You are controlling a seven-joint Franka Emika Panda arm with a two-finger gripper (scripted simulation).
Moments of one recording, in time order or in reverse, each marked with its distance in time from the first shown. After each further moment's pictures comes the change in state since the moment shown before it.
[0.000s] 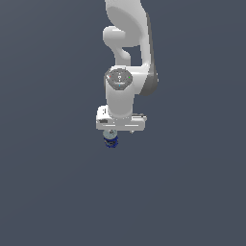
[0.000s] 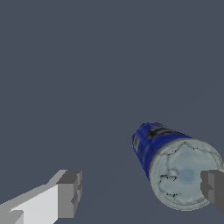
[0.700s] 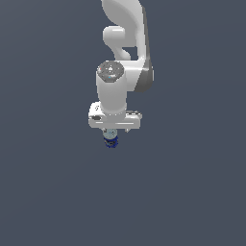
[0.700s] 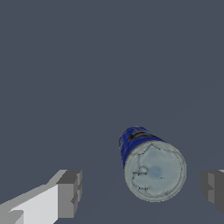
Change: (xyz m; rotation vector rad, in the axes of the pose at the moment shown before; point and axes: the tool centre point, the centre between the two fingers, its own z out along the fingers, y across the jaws) arm 0.007 0.022 -0.022 0.001 0.028 0.018
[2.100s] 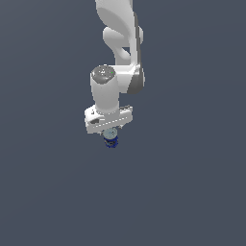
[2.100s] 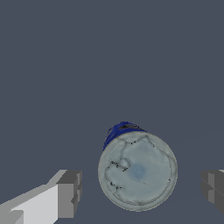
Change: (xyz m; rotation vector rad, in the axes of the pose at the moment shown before) arm -0.018 0.025 0.028 -0.001 0.041 -0.391
